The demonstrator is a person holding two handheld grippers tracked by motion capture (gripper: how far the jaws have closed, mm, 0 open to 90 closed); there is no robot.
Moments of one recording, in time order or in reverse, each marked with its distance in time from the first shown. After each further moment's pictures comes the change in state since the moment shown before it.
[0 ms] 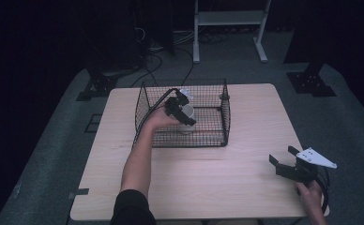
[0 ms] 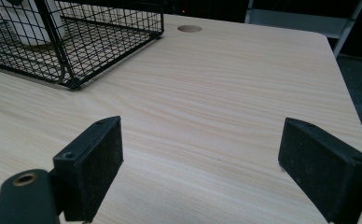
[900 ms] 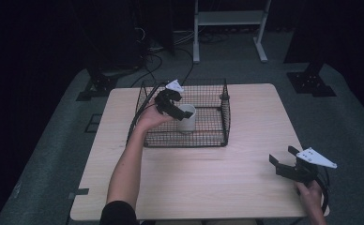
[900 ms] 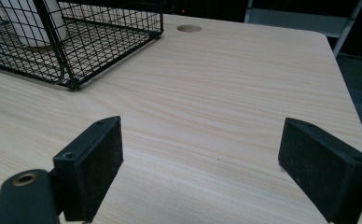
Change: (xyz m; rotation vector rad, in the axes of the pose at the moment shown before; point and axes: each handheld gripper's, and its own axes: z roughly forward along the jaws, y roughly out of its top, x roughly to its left) left arm -0.020 -0.003 -0.060 -0.211 0.093 0.013; right arm 0.000 0.000 0.000 0.000 -0.001 0.003
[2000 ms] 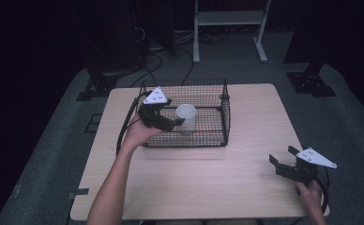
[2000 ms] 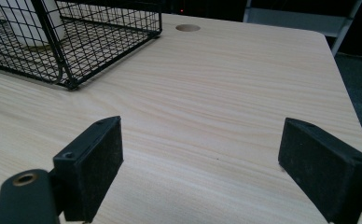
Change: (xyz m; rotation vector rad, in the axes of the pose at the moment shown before) left arm -0.053 -0.025 -0.069 -0.208 0.077 0.001; right arm 0.000 0.000 0.000 0.001 -0.006 0.000
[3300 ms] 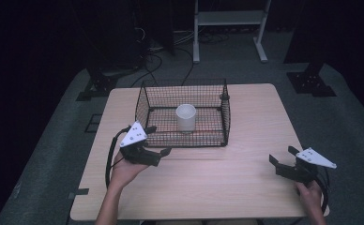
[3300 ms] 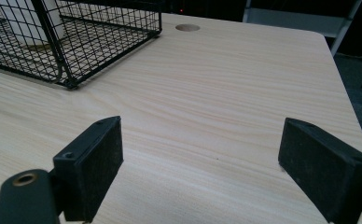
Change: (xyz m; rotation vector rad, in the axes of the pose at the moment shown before) left arm -0.066 -0.073 -0.057 -0.118 0.073 -0.065; right arm 0.001 0.000 0.000 0.002 -0.003 -0.003
